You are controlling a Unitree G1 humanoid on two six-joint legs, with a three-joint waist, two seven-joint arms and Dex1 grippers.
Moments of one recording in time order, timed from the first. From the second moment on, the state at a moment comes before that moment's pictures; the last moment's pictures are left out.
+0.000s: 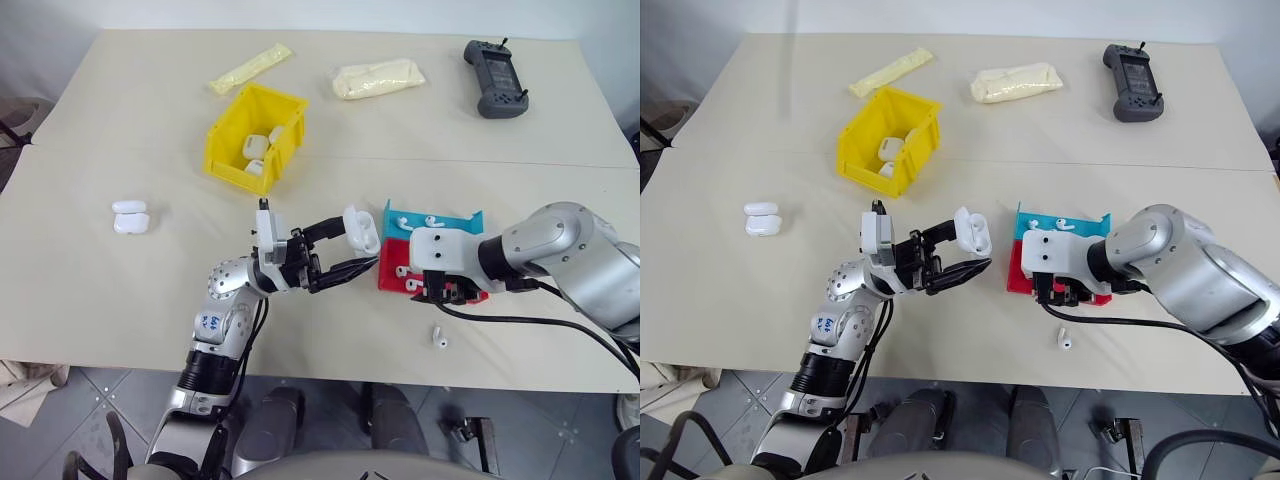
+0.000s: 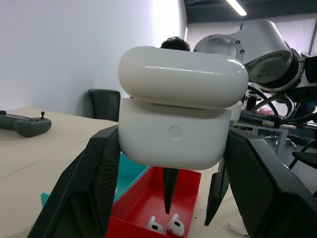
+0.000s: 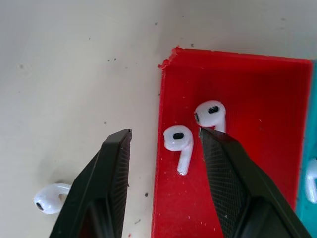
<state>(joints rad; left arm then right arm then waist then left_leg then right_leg) -0.36 0.12 -0.10 0.05 -0.50 -0.01 -1.05 -0.72 -1.12 0.55 -0.50 0.21 0.91 1.11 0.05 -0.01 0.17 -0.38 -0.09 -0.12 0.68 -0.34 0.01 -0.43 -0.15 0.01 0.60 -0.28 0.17</state>
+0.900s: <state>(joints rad) -0.36 0.12 -0.10 0.05 -0.50 -0.01 -1.04 -0.71 -1.05 0.58 -0.43 0.01 0.83 1.21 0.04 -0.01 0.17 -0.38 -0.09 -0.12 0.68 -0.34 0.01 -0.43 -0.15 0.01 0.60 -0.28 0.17</state>
